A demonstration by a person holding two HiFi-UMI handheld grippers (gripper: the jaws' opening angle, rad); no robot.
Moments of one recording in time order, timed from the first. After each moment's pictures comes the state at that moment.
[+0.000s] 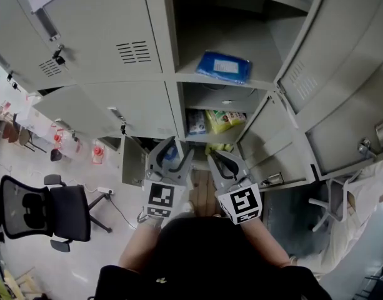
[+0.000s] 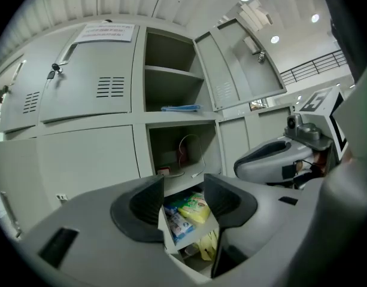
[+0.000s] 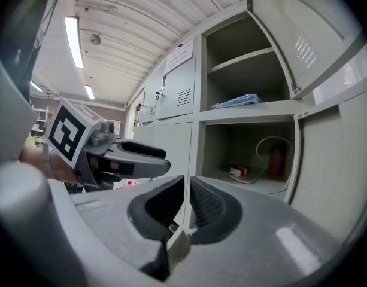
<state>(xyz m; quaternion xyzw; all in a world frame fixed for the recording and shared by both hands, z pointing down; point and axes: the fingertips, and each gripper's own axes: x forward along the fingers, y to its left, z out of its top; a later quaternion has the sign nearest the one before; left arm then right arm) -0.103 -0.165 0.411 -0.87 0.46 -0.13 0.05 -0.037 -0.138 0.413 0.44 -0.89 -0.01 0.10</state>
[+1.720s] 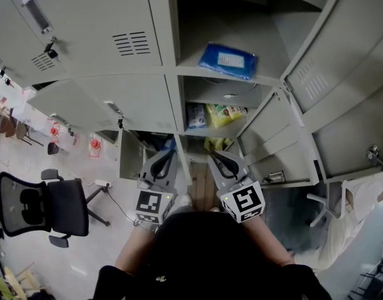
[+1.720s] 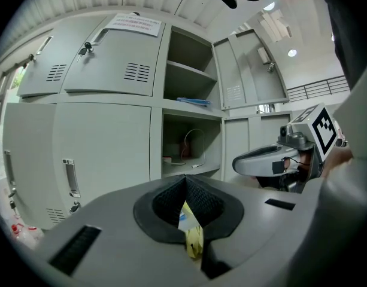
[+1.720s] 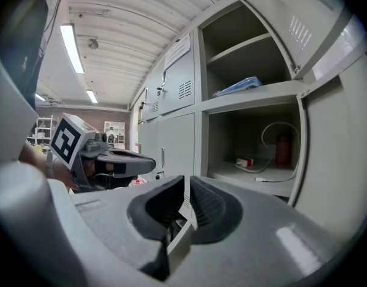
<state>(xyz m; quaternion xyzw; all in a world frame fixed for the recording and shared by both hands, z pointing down) -0.136 -0.145 0.450 -0.87 0.48 -0.09 -0.03 -0.040 -0.136 0.438 0.41 -0.90 0.03 0.10</state>
